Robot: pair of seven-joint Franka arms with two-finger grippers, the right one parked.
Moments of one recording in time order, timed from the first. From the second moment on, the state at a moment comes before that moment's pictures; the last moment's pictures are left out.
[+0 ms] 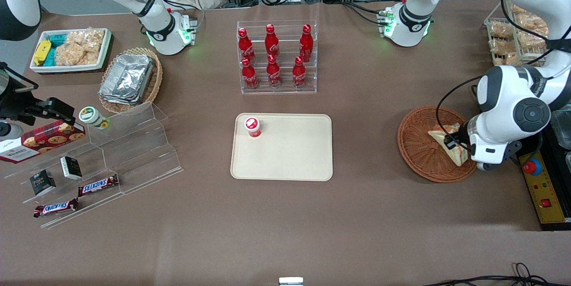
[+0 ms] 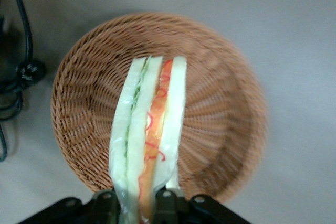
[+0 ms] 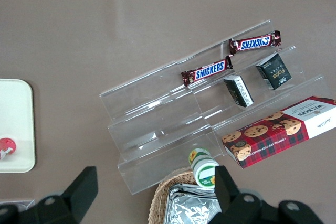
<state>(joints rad) 0.37 0.29 -0.45 -1.89 0.21 1.97 -0.71</state>
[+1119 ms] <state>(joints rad) -0.23 0.84 -0.53 -1.34 0.27 1.92 -0.72</state>
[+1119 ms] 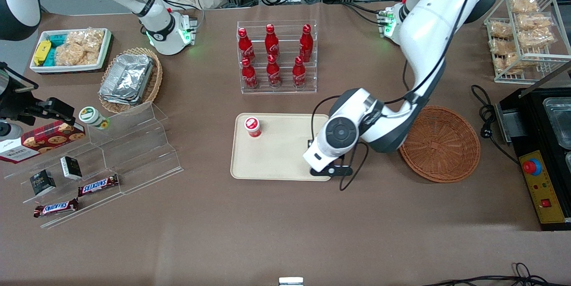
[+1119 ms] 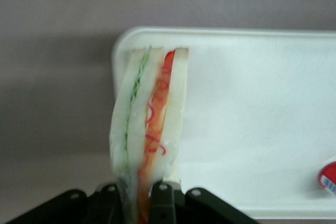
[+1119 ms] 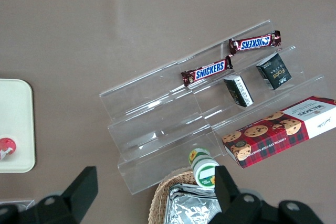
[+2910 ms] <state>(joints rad) 0.27 0.06 -0.50 -1.86 0.10 1.73 -0.22</state>
